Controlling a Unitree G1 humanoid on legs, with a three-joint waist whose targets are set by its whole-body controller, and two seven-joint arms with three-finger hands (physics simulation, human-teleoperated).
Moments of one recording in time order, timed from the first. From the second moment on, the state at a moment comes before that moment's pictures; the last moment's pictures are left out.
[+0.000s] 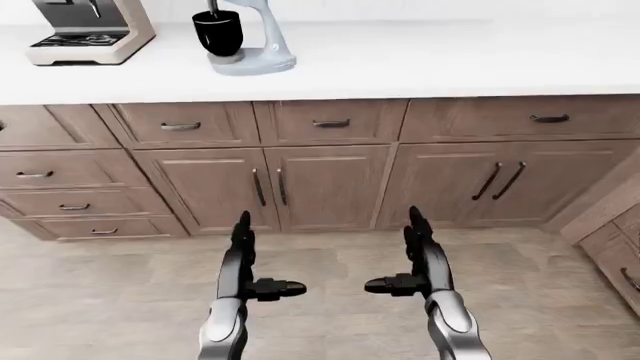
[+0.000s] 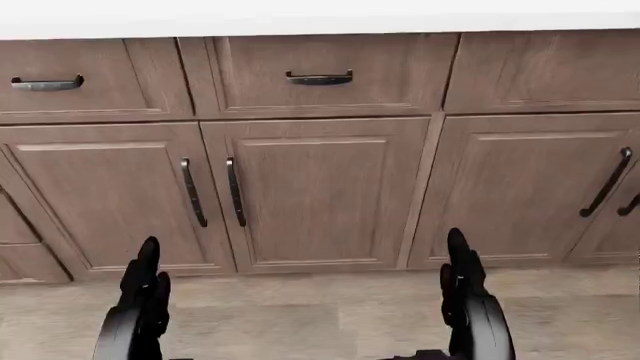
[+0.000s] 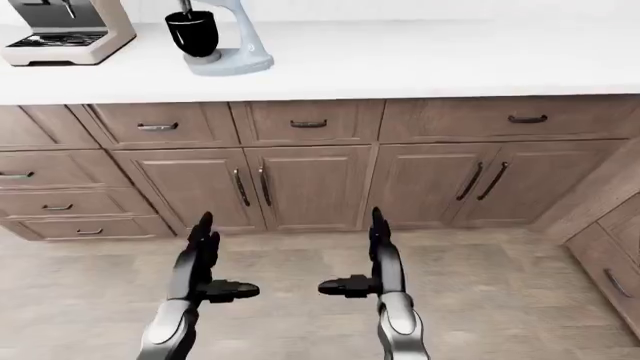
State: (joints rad) left arm 0.03 0.02 0.04 0.09 -0.01 0.06 -0.04; right arm 0.03 -0.01 -0.04 0.09 0.01 0.06 0.04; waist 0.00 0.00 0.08
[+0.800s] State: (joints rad) left arm 0.00 0.05 0.18 -0.74 -0.43 0.31 0.01; right arm 0.11 -0.02 0.04 -0.73 0.09 0.25 0.18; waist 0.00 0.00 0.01
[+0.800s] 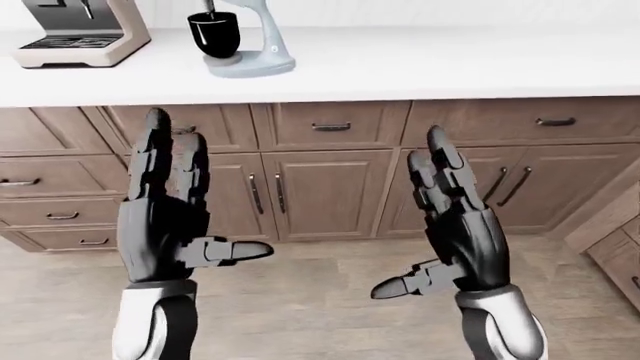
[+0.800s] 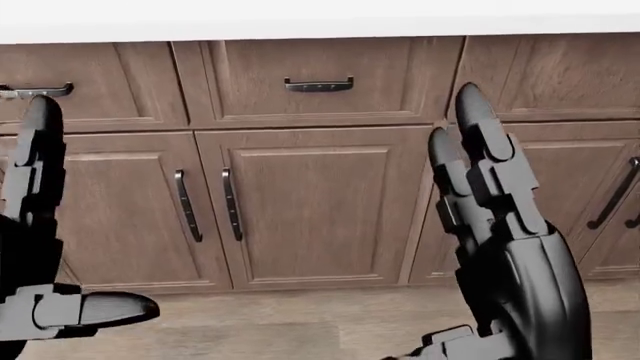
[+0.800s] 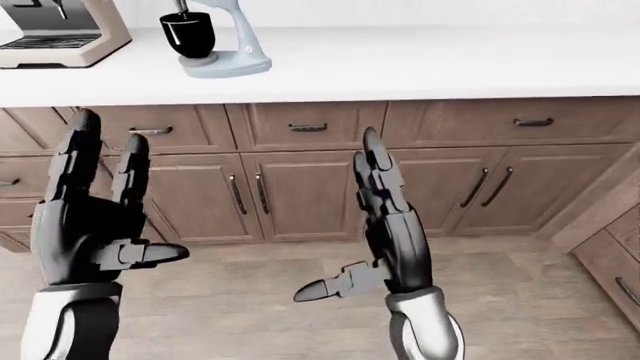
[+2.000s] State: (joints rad) left arm -0.05 0.08 0.22 -0.88 -0.58 0.45 0.10; right arm 0.06 -0.06 0.10 -1.02 0.13 0.45 0.11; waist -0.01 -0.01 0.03
